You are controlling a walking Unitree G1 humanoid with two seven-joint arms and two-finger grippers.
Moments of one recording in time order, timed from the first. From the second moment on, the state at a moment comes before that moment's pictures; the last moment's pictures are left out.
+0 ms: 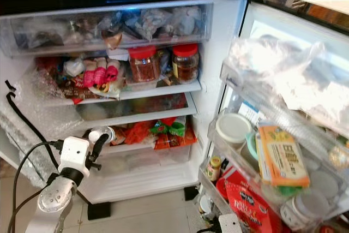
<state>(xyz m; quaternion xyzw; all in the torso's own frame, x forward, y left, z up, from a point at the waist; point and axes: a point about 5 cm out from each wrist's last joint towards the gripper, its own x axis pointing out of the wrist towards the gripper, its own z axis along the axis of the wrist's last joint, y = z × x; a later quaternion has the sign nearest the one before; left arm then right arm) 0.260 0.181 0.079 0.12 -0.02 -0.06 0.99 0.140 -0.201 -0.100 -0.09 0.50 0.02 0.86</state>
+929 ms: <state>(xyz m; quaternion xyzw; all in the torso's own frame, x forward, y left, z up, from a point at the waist) 0.261 0.178 0.078 0.12 -0.01 -0.06 0.99 0.141 -0.211 -0.097 -0.10 0.50 0.00 0.86</state>
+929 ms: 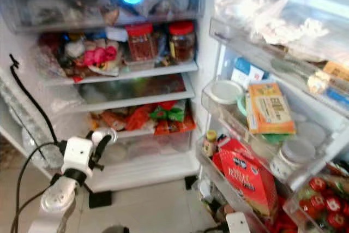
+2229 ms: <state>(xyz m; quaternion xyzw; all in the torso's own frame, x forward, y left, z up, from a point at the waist) 0.267 0.176 0.084 0.12 -0.02 -0.08 0.99 0.146 -0.206 -0.096 -0.09 0.49 0.01 0.87</state>
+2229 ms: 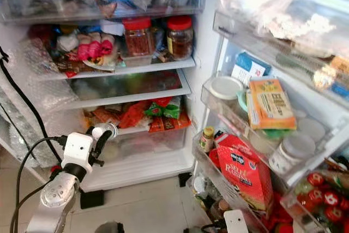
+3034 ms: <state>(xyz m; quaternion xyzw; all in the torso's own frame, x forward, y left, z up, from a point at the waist) 0.267 0.177 0.085 0.13 -0.02 -0.07 0.99 0.147 -0.206 -0.095 -0.09 0.49 0.00 0.87</state>
